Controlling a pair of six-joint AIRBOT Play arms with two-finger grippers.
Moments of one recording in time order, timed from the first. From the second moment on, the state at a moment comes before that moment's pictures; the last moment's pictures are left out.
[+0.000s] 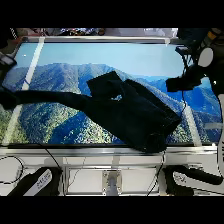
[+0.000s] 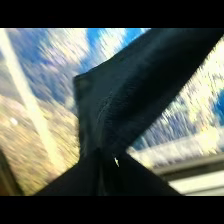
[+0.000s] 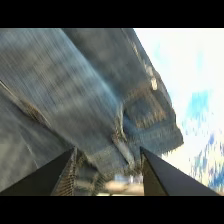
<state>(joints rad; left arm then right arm) 0.31 -1.00 1.20 1.68 -1.34 -0.74 0.04 -1.28 1.50 -1.60 1.56 1.51</state>
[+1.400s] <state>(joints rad) -0.16 -2.02 1.97 1.22 -0.98 -1.26 -0.03 -1.03 0.89 -1.49 1.24 1.63</state>
